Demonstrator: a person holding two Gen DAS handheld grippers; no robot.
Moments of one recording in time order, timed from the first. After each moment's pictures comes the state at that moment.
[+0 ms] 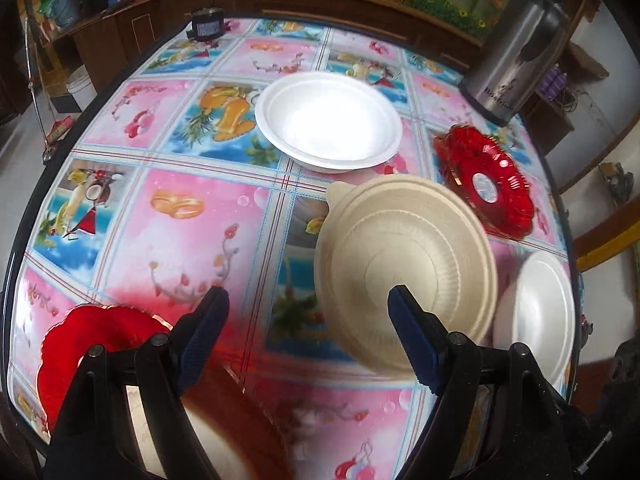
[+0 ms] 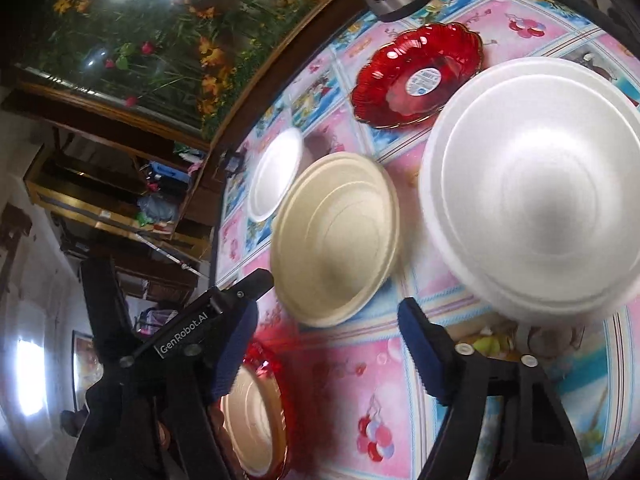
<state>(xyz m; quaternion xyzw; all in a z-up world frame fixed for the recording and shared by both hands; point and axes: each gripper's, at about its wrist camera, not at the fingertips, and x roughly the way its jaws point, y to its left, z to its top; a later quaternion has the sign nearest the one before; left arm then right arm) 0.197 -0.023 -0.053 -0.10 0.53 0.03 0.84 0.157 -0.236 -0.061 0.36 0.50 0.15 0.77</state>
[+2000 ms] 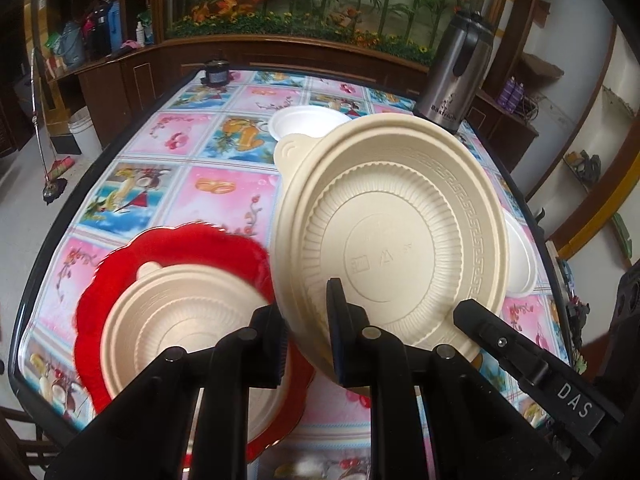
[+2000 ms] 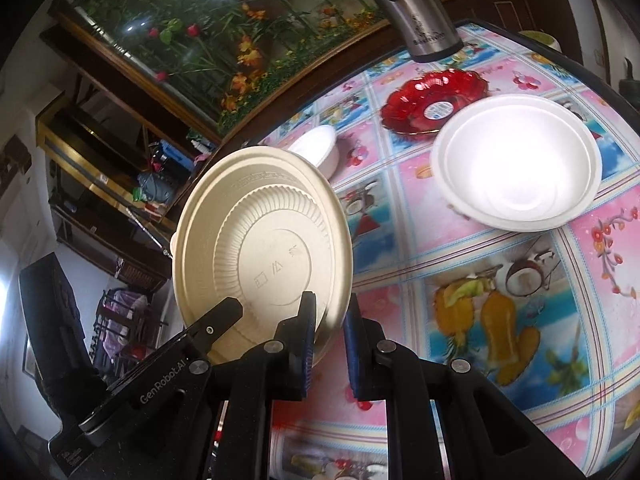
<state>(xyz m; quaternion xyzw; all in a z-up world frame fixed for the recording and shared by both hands) 0.065 -0.014 -0.010 -0.08 0.43 0.00 0.90 0.061 -0.207 -0.026 0.26 0.44 0.16 0.84</state>
